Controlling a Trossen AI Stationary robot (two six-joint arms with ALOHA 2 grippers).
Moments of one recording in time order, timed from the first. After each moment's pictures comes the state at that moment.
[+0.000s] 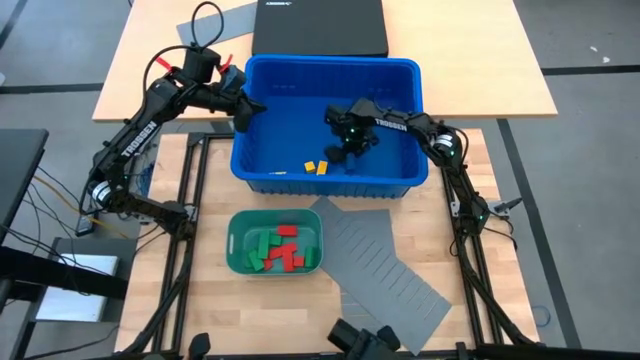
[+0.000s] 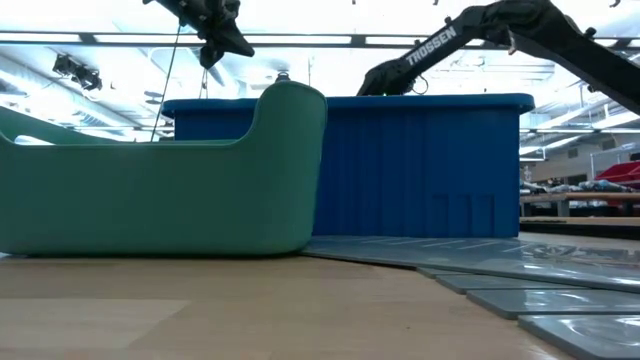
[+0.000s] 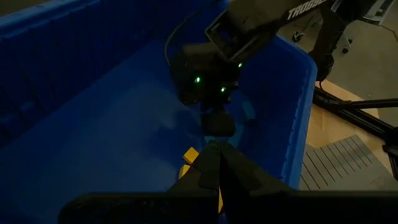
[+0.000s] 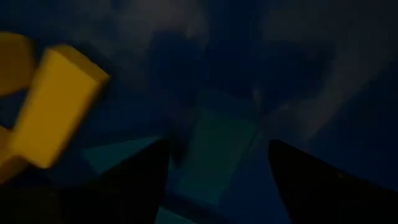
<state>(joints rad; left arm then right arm) 0.91 1.34 1.56 -0.85 0.55 0.08 -0.61 2.24 1.89 -1.17 -0.09 0.47</state>
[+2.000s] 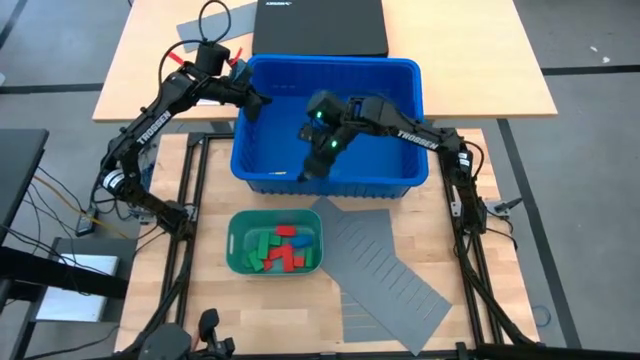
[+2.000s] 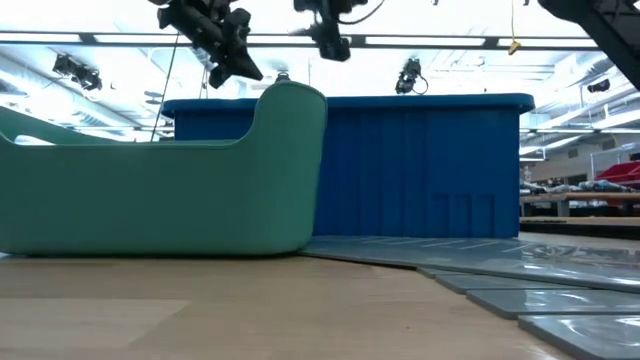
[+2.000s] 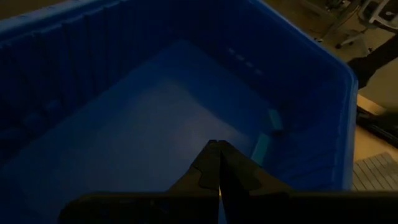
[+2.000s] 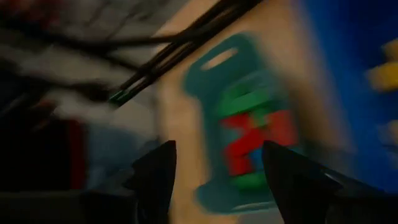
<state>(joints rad) 0.97 1.46 1.56 -0.75 0.54 0.07 -0.29 2.06 2.31 -1.09 -0.64 0.38</state>
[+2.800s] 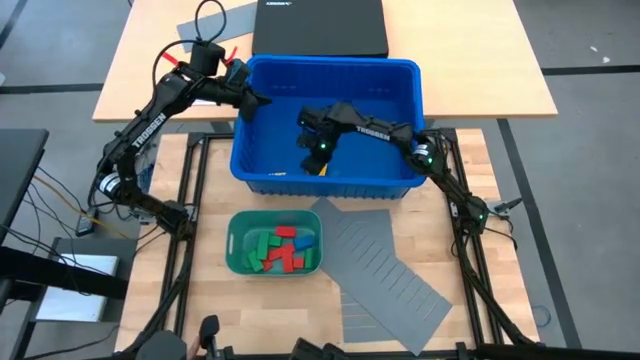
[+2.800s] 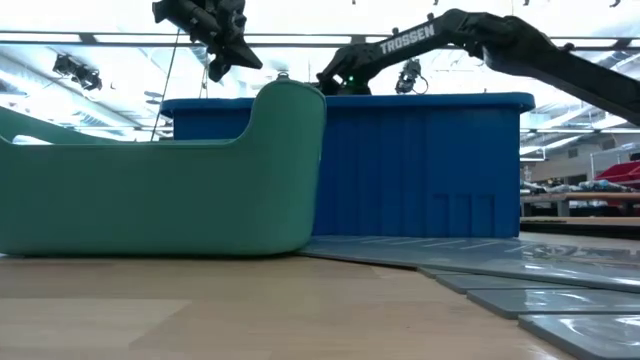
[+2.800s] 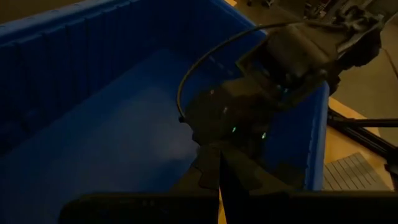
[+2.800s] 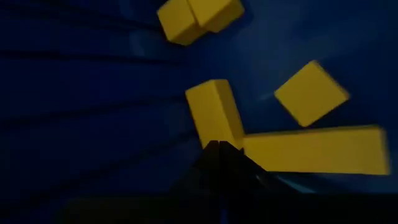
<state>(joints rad) 0.97 1.42 1.56 -0.75 0.61 0.04 -0.47 2.43 2.31 -1.22 -0.50 0.05</state>
